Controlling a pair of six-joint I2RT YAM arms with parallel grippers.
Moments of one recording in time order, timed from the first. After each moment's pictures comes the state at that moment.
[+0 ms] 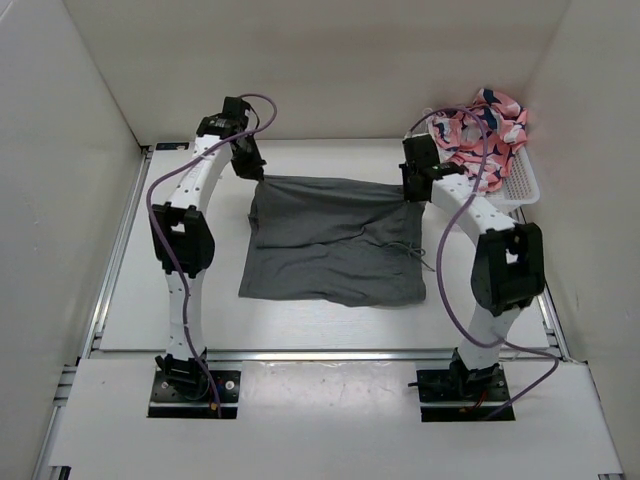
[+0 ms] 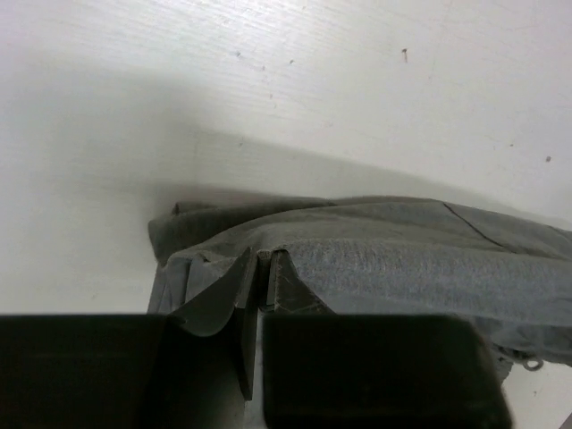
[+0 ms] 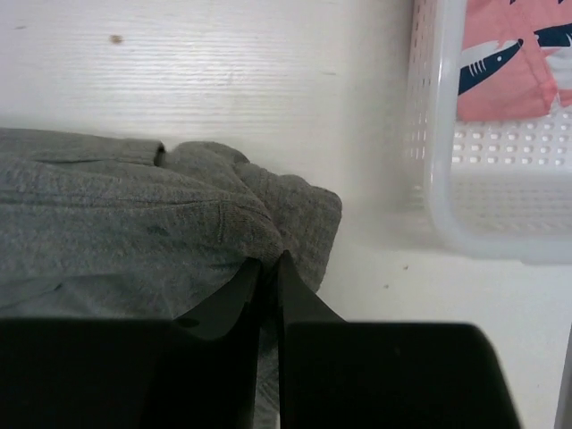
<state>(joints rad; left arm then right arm) -0.20 2.24 2.27 -1.06 0.03 -0.51 0.30 1.79 1.48 -0.56 0.28 0.09</state>
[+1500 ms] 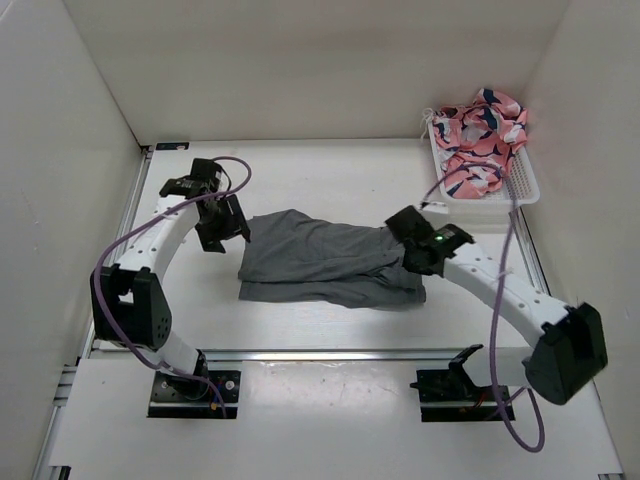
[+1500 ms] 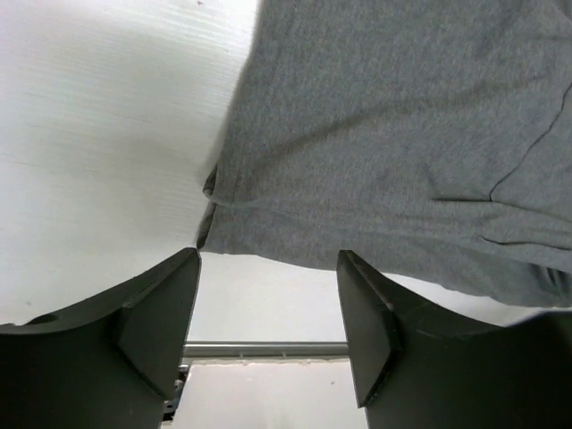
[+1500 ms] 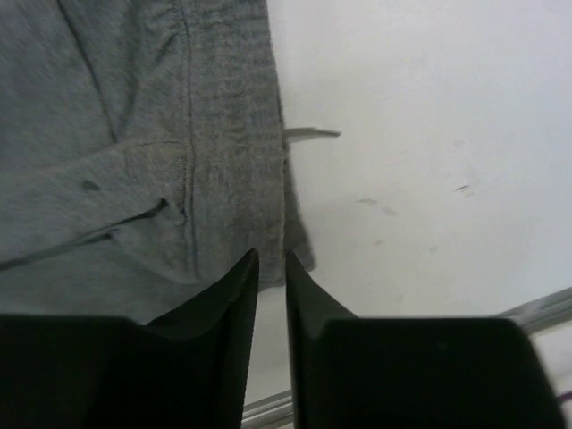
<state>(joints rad) -0.15 1.55 1.30 -0.97 0.08 -0.51 0.70 1.32 1.03 -0.94 0.62 0.72</state>
